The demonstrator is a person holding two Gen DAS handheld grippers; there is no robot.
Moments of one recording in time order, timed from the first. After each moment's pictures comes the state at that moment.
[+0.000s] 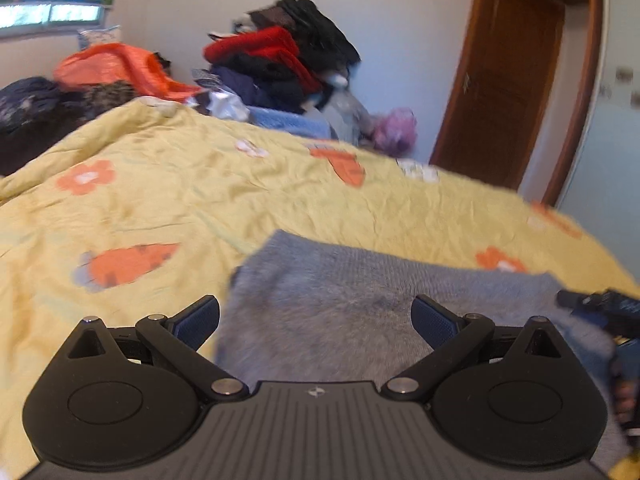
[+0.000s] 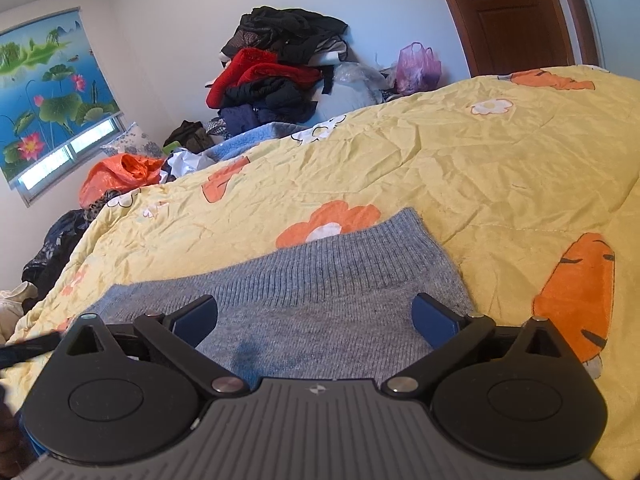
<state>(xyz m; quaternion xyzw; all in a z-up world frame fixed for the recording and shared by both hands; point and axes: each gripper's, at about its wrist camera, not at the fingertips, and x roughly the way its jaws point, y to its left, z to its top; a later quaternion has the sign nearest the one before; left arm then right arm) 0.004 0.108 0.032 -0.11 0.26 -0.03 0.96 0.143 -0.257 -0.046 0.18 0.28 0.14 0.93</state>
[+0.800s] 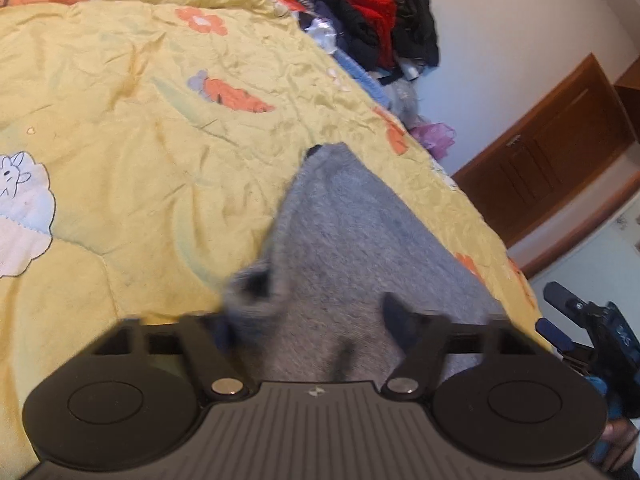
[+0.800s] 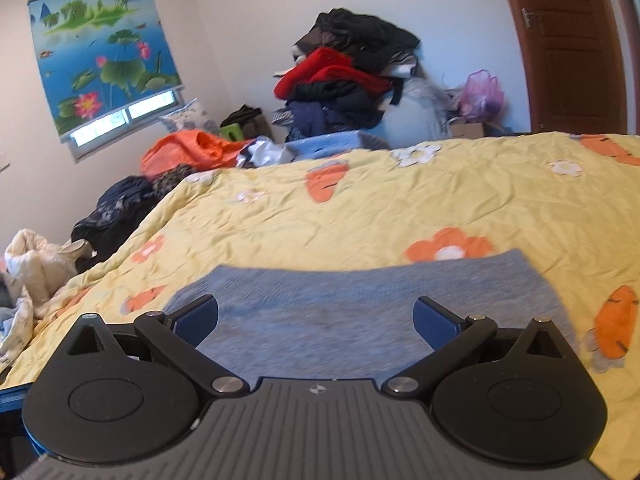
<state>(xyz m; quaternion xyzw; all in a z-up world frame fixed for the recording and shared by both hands) -0.073 0.146 -0.010 -0.35 0.33 0.00 0.87 0.080 -0.177 0.035 0.11 0.27 0.21 0.93</state>
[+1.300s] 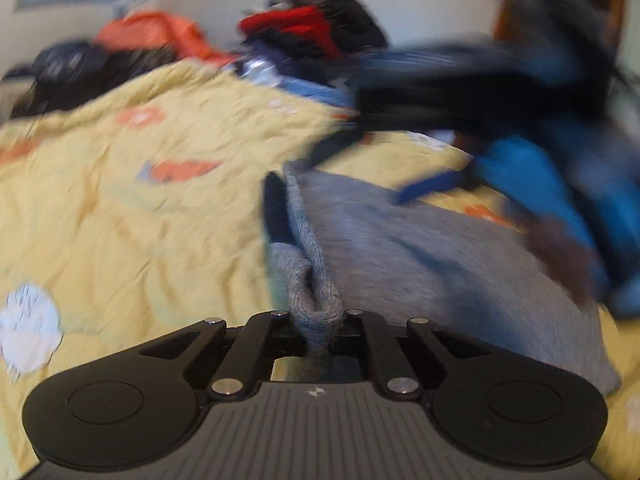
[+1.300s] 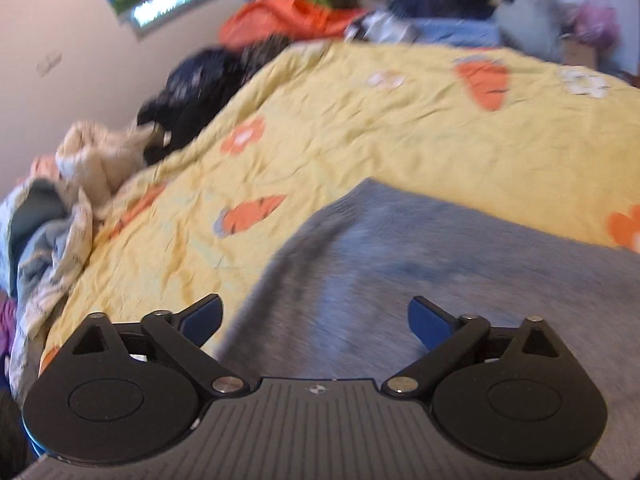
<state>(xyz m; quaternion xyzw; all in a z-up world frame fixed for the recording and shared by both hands) -0.083 0.067 0.025 -0.10 0.30 0.00 0.95 0.141 0.007 0.051 0.02 0.45 0.34 0.82</state>
